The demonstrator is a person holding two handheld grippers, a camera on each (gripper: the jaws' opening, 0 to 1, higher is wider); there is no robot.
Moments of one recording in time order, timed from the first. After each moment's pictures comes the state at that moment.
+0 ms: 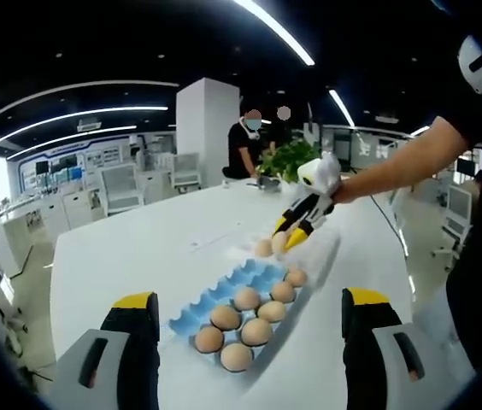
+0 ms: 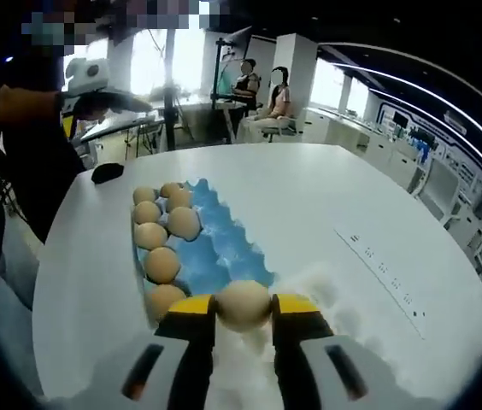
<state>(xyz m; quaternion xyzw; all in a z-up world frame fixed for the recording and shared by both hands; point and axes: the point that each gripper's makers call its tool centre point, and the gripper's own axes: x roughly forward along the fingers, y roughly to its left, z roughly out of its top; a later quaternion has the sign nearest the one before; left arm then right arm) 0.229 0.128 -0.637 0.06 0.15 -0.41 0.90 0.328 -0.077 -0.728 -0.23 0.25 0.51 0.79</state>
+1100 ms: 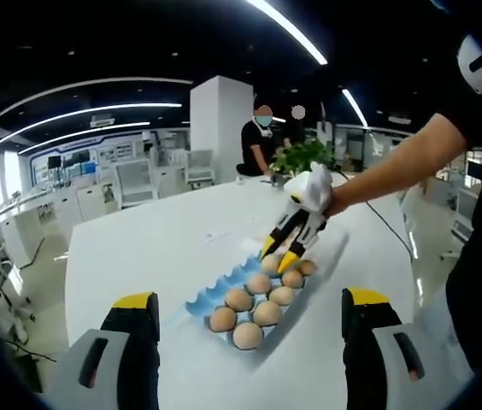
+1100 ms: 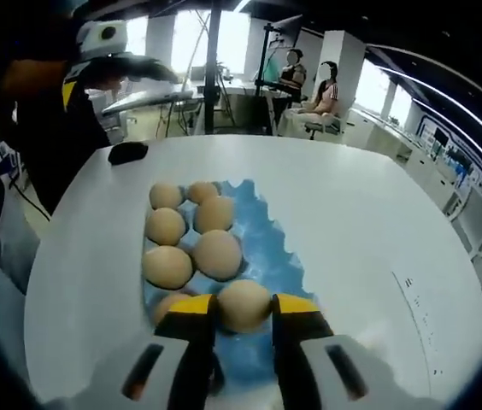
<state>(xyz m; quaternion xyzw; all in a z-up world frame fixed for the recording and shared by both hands) 0.220 0.159 -0.636 0.06 0.16 -0.38 0.91 0.318 0.004 -0.762 -0.29 0.26 0.58 0.72</state>
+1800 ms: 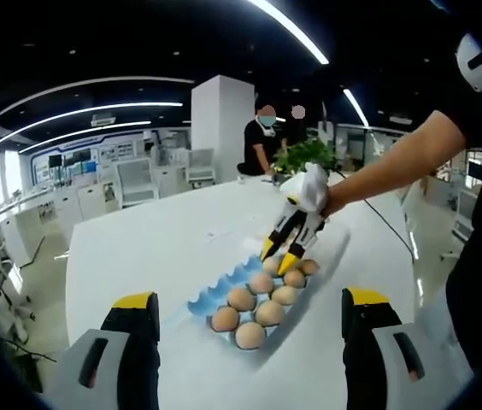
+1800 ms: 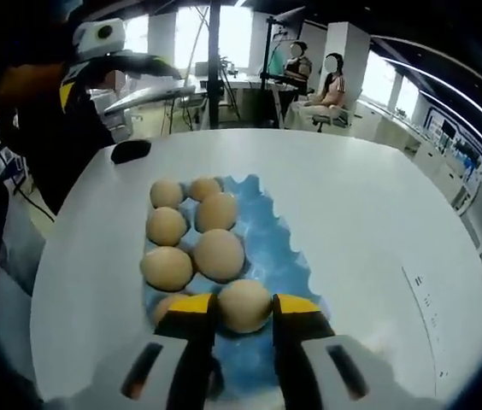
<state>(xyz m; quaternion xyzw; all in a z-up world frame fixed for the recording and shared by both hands) 0.222 0.161 -0.636 0.06 0.16 -0.38 0.91 0.319 0.008 -0.765 -0.28 0.28 0.59 0.71</state>
